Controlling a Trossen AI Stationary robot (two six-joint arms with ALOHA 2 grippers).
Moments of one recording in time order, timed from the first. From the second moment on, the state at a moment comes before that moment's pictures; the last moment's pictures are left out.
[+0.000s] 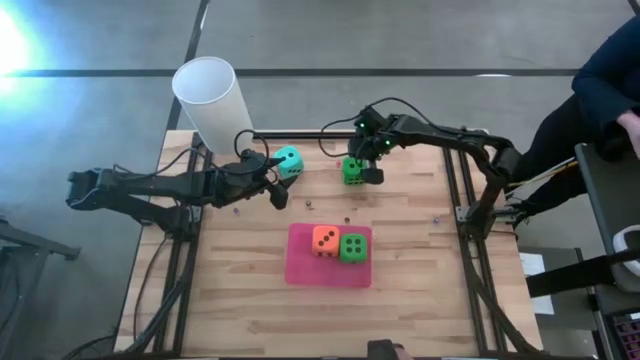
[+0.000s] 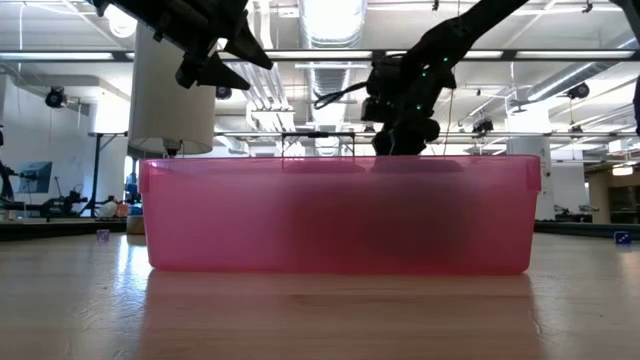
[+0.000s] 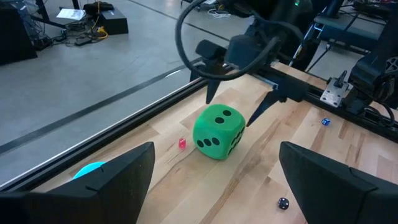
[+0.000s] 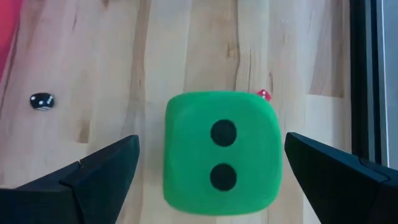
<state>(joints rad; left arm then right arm) 0.07 1.11 0.78 -0.08 -0.52 -0.34 -0.59 1.77 1.32 -0.67 -0.26 -0.61</state>
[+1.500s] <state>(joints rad) 0.07 1.11 0.78 -0.08 -0.52 -0.34 -0.61 1.83 1.39 -0.76 -0.26 -0.61</state>
